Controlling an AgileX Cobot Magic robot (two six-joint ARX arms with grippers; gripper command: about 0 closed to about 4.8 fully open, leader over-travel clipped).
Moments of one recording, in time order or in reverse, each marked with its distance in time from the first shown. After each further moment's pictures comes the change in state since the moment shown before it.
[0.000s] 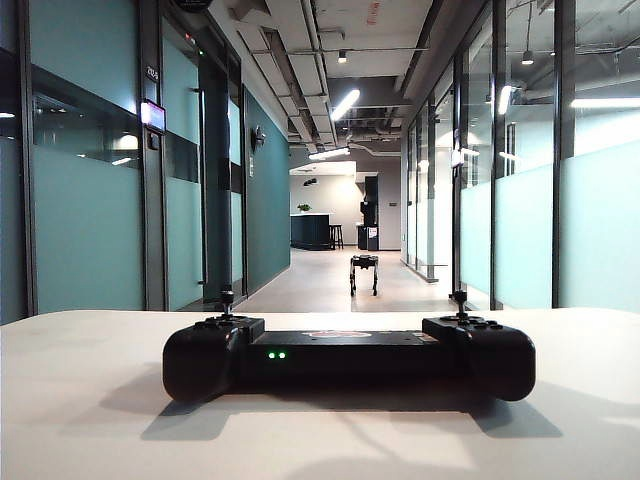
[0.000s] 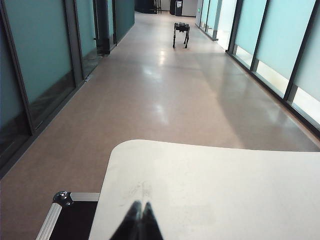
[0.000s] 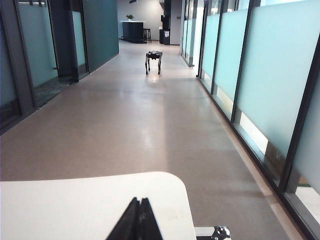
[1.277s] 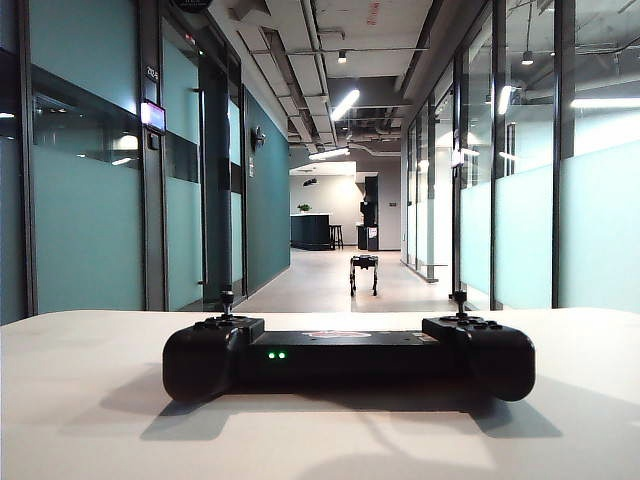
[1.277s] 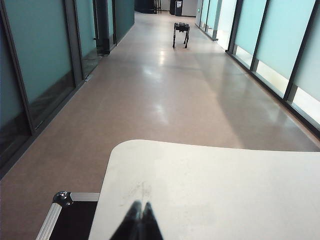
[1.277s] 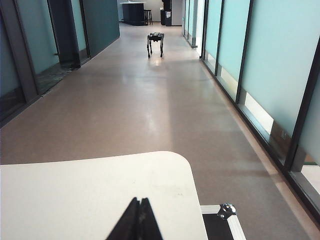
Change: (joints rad) left arm 0.000 0.000 0.000 0.000 0.000 0.000; right arm 0.000 -0.007 0.000 -0.078 0.000 0.044
